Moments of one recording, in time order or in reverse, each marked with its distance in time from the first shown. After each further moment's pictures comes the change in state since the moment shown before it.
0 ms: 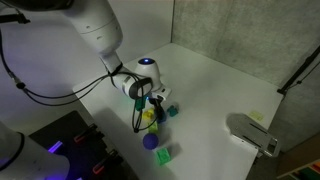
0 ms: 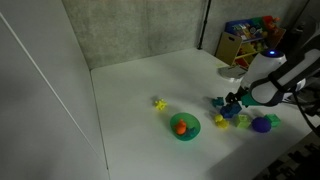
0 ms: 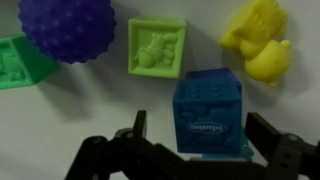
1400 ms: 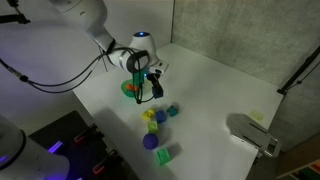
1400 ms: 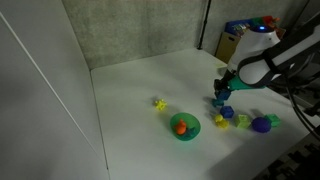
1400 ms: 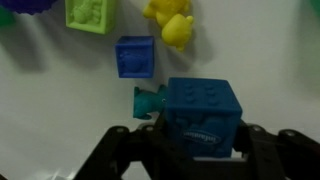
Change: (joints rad) arm 0.209 -0.125 -0.076 0.106 0.068 -0.185 -0.050
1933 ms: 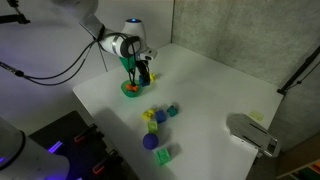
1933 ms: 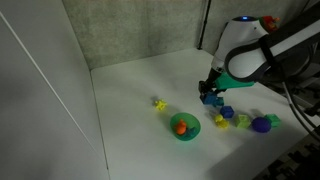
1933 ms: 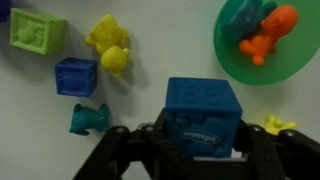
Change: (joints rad) arm -0.068 -0.040 0.221 0.090 -0.009 -0.172 0.000
